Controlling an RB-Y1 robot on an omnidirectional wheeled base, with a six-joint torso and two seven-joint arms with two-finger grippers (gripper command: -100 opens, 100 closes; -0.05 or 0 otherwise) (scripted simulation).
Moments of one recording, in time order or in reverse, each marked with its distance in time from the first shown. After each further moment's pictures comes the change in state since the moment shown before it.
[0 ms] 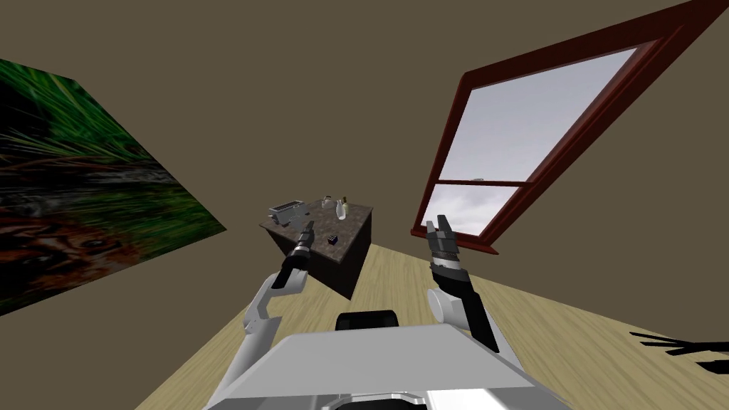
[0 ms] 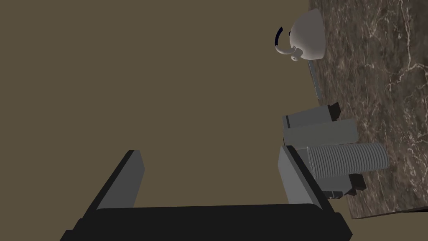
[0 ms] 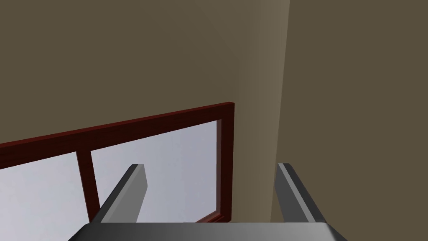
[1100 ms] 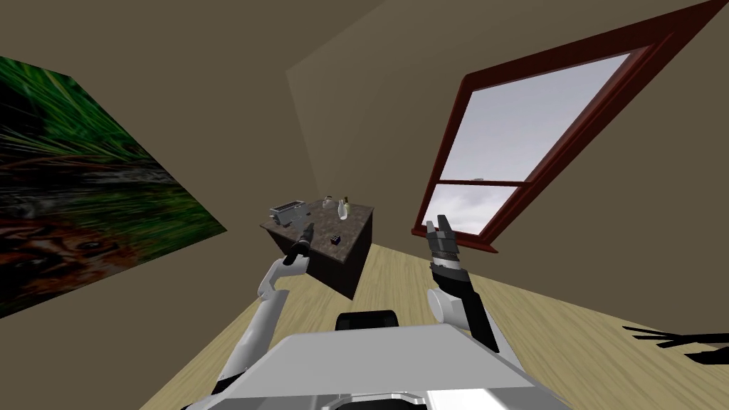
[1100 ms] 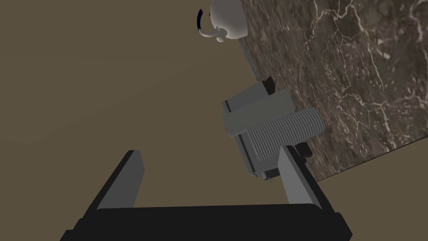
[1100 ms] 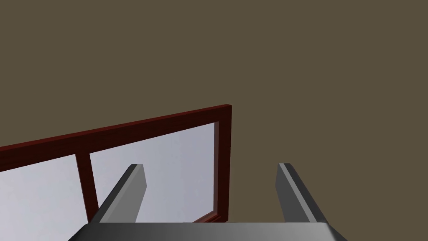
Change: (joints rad) left arm -0.209 0.052 0.069 0.244 -0.035 0.261 -0.044; right arm 0.000 0.000 0.000 0.000 0.000 0.000 0.000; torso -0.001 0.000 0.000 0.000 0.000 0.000
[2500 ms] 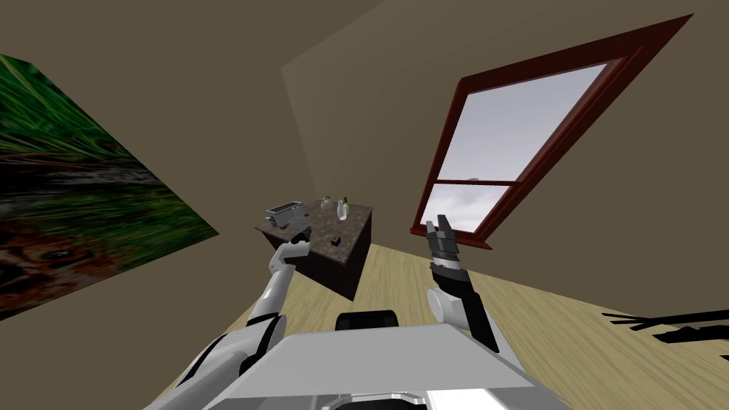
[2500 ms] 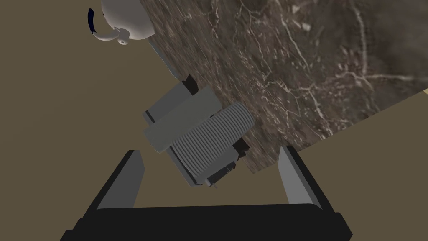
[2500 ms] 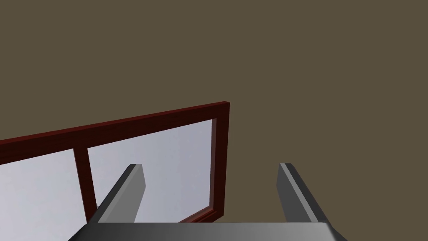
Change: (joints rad) left arm -0.273 0.047 0.098 0.317 -0.036 0.335 -0.057; right arm 0.000 0.000 0.000 0.000 0.000 0.000 0.000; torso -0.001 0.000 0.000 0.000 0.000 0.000
